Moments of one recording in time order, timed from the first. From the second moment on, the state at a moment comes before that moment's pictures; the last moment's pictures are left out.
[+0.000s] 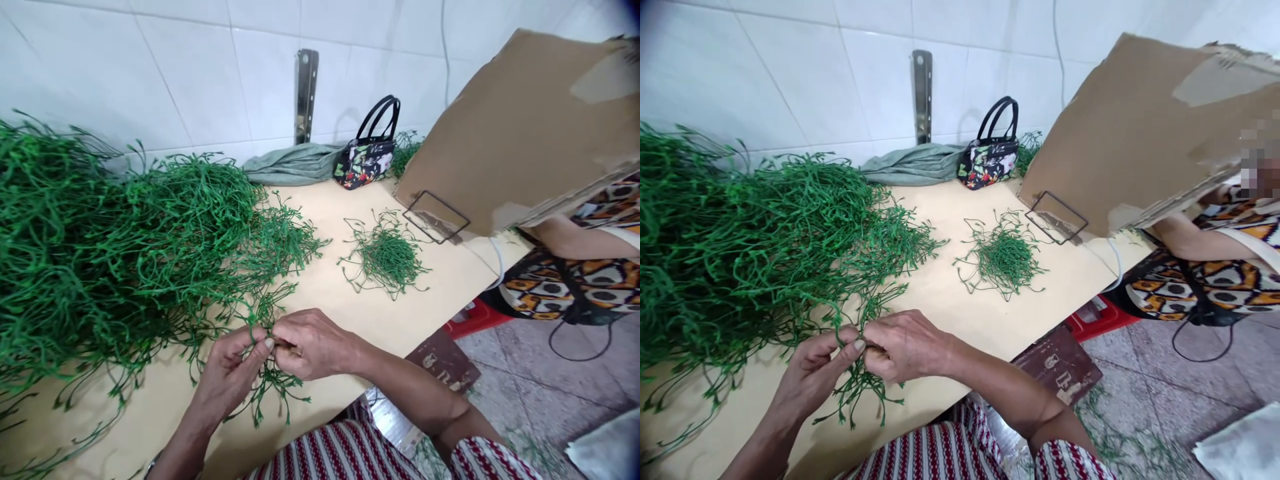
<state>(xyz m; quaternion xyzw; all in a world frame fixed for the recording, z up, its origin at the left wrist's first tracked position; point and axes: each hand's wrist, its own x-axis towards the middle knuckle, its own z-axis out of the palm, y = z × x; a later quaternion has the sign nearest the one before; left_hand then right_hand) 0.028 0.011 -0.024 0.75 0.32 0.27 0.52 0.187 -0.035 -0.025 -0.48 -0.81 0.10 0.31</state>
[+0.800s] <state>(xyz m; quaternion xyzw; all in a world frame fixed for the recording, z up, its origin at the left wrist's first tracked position) 0.035 -0.006 -0.018 0.67 0.30 0.46 0.50 0.216 -0.034 -0.018 -0.58 -0.62 0.19 0.49</state>
